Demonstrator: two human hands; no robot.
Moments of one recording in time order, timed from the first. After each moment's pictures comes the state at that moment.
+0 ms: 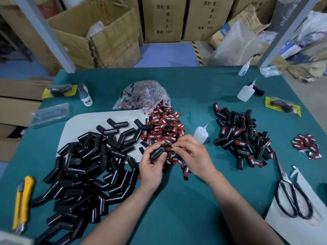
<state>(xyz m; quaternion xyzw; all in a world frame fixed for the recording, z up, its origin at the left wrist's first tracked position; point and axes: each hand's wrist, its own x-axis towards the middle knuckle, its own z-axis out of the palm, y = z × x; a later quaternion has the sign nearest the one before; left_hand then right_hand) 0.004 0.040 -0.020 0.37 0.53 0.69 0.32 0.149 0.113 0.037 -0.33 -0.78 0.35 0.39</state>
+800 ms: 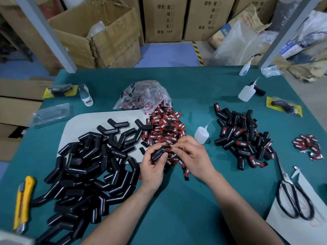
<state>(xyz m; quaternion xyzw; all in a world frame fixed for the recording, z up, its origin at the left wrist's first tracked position) 0.004 0.039 -0.016 0.37 0.52 0.70 0.33 0.147 0.110 0.037 -0.33 -0.79 0.34 0.39</state>
